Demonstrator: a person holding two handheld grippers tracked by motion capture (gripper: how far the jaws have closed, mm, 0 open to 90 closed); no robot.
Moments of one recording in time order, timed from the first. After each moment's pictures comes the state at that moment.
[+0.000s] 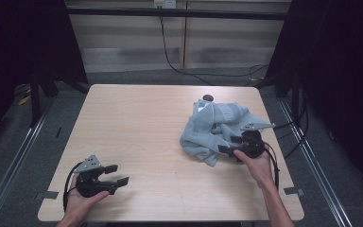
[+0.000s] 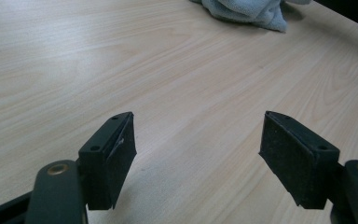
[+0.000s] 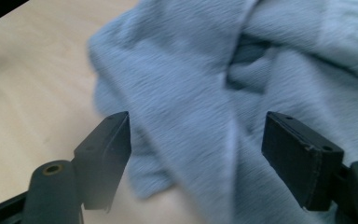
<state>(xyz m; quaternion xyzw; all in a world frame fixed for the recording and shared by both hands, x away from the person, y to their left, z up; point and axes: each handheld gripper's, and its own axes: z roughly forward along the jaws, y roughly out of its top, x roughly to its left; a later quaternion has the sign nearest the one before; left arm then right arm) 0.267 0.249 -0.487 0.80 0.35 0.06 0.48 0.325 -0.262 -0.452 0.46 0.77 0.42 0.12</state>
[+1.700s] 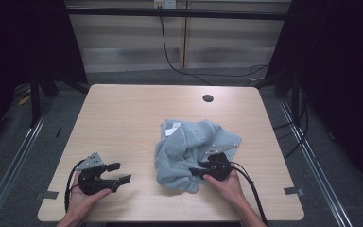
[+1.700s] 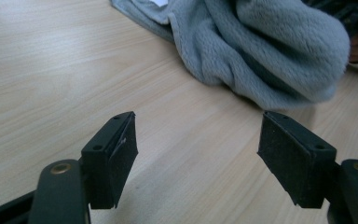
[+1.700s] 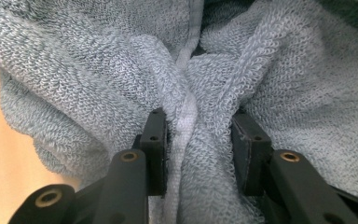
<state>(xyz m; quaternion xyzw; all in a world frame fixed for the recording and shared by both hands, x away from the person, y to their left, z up) 0.271 0.243 -0.482 0.80 0.34 0.06 0.49 0.287 -0.167 -0.502 0.39 0.82 0.42 0.03</state>
